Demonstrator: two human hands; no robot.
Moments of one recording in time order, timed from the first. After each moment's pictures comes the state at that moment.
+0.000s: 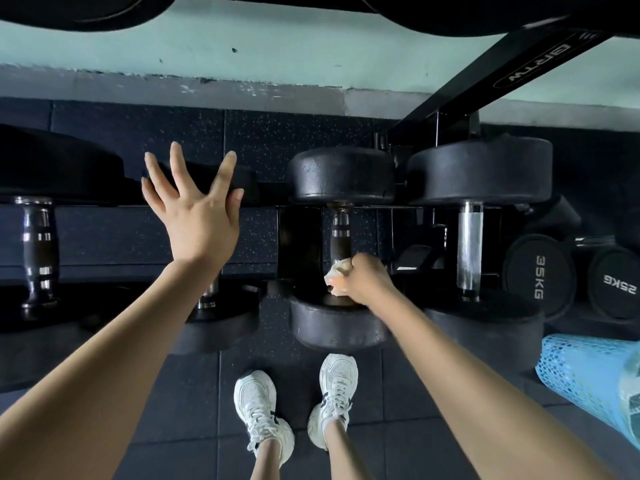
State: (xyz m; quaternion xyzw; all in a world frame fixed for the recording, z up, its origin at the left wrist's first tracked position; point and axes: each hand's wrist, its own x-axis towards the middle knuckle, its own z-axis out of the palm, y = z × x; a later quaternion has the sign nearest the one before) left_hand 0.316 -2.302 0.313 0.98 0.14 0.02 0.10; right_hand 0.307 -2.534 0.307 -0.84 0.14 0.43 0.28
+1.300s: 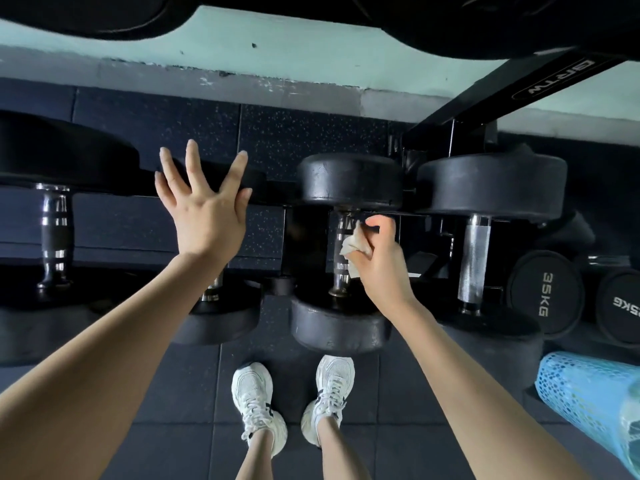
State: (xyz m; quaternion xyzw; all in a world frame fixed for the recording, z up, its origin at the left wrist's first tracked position) left_hand 0.317 -2.305 0.320 0.99 0.15 -0.02 0.08; right_hand 0.314 -2.545 0.335 -0.88 0.03 0.20 0.43
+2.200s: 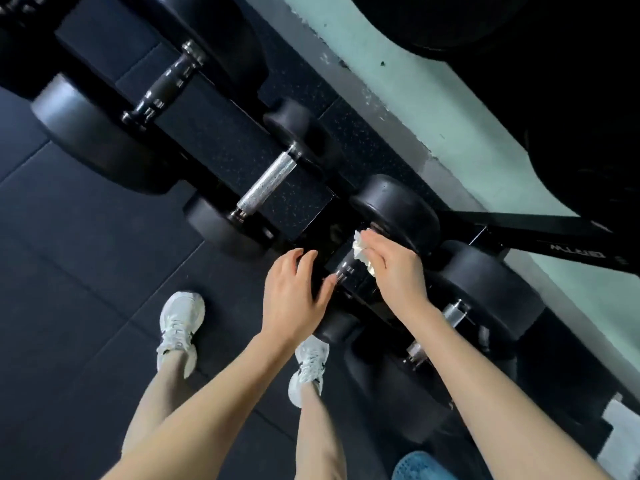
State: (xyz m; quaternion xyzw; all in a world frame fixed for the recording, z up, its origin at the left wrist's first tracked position) left_hand 0.199 -2.463 0.345 0.84 0.39 -0.01 0.37; right_hand 0.353 -2.545 0.379 -0.87 -0.34 0.28 0.22
